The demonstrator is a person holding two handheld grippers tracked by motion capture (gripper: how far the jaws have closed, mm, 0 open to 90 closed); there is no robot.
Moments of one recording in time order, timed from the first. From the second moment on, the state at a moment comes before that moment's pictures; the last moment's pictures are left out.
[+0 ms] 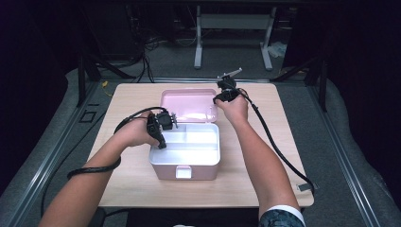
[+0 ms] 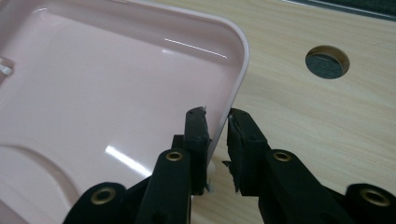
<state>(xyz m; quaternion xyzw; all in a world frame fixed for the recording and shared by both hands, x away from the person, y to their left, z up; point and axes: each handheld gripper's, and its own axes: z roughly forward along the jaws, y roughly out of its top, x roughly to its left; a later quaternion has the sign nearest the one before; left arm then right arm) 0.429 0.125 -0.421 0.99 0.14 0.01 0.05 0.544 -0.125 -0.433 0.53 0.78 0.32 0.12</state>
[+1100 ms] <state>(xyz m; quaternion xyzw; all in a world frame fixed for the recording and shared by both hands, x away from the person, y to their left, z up) 0.438 0.148 -0.386 0.98 0.18 0.04 0.10 0.521 -0.132 -0.400 0.52 0.76 0.37 0.15</state>
